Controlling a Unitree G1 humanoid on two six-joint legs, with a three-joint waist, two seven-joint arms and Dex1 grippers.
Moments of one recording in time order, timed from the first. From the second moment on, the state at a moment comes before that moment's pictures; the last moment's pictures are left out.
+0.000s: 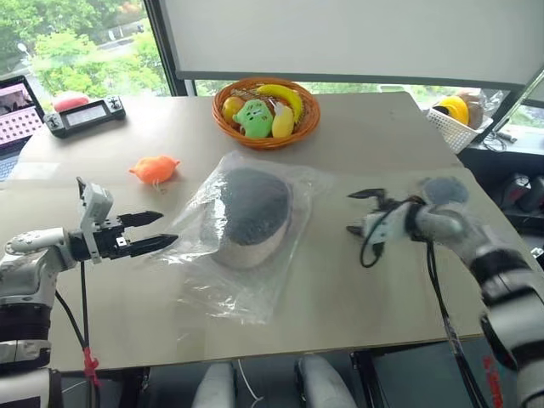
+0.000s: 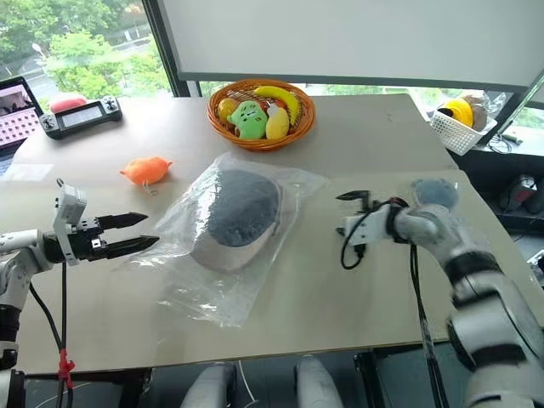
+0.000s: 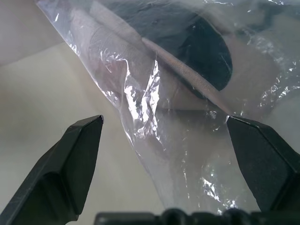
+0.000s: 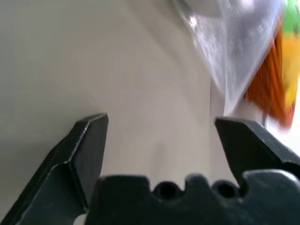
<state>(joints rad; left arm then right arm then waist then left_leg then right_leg) -0.37 0.87 0.22 0.31 -0.50 0.42 -1.29 -0.54 -0.91 0.32 0.41 0.03 -0.45 0.73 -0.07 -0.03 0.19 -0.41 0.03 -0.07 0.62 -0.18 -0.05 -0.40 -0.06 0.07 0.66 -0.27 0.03</state>
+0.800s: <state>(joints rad) -0.37 1.05 0.14 0.03 -0.58 0.47 -1.56 -0.19 -0.80 0.11 -0.78 1.14 0.64 0.17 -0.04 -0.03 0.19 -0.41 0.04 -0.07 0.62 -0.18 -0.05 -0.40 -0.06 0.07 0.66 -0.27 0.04</state>
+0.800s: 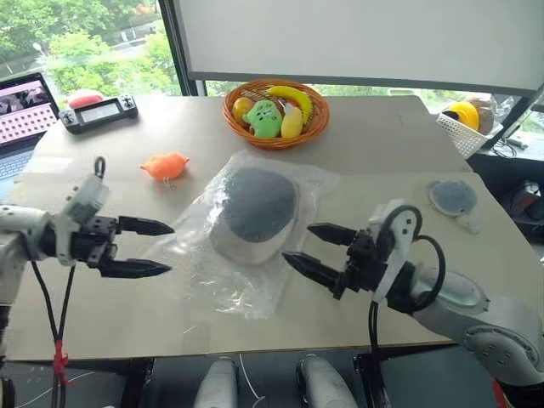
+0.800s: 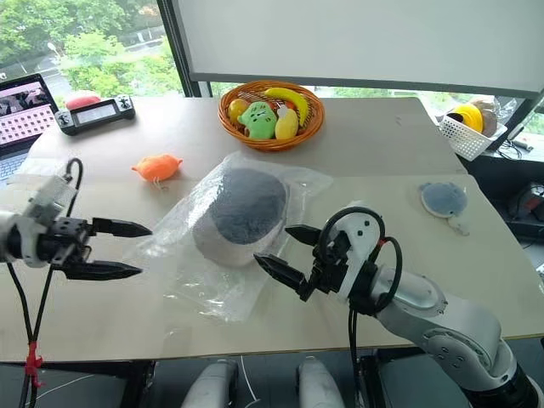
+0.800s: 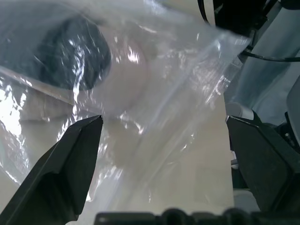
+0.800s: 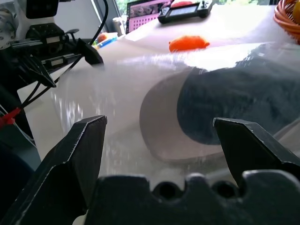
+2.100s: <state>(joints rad) -0.71 0.46 -0.27 0.25 -0.19 0.22 -1.23 -0.42 -0.71 -0.02 -0.76 1.40 0.75 0.17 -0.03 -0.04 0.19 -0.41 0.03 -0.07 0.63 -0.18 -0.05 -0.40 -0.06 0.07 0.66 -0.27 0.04</state>
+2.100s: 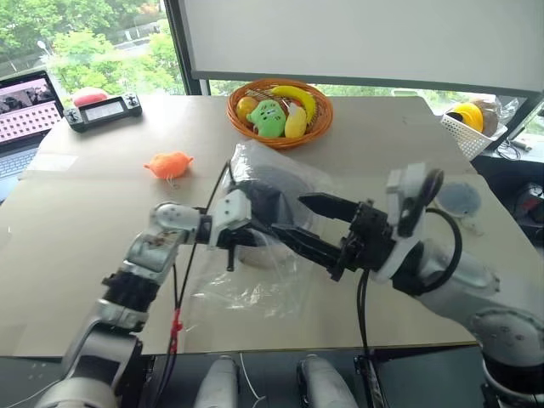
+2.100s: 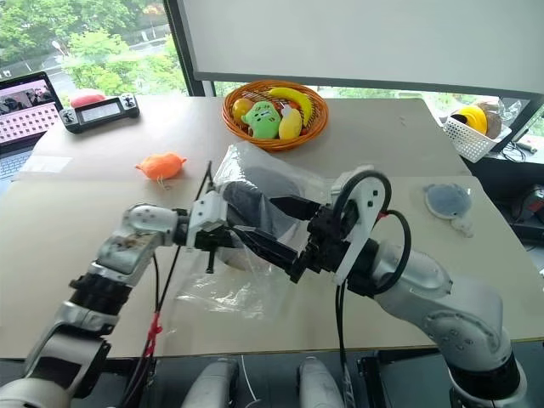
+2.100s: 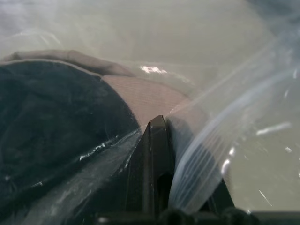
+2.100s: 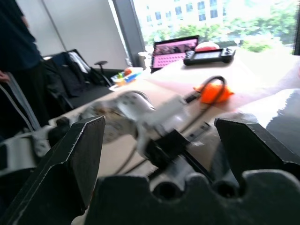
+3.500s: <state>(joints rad) -0.83 0.40 -0.14 0.13 -0.39 0.62 -1.11 -0.51 -0.58 0.75 -0.32 -0.32 0.61 0.24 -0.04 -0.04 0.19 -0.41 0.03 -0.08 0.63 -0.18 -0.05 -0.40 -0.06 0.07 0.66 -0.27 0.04</state>
